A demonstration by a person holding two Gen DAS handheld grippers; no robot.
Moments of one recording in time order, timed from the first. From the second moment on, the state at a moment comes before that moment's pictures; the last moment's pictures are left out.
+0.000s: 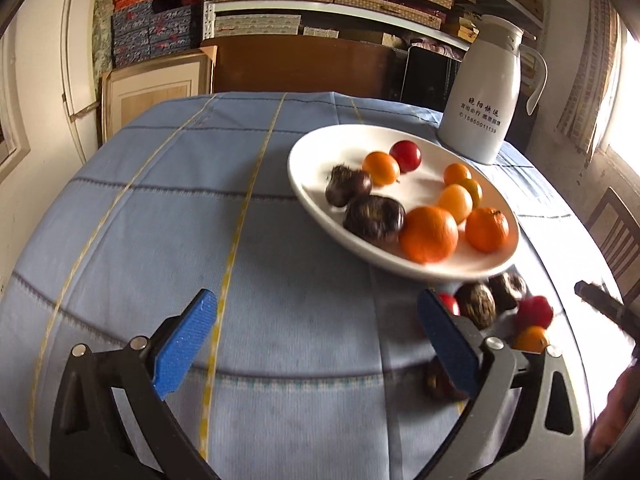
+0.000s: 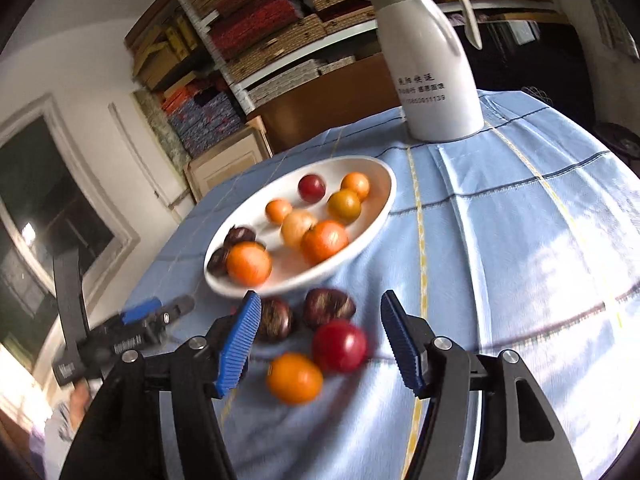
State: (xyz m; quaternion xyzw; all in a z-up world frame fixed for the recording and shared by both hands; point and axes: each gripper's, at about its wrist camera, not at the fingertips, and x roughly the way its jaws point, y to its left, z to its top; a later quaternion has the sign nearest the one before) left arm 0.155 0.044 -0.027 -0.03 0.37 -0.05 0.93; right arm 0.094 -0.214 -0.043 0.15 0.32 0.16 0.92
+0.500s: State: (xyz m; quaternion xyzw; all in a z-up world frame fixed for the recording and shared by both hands) left arm 0.120 0.035 -0.036 -0.01 0.38 -0.05 0.92; right arm 0.081 -0.179 -0.054 0.08 0.36 0.19 0.91
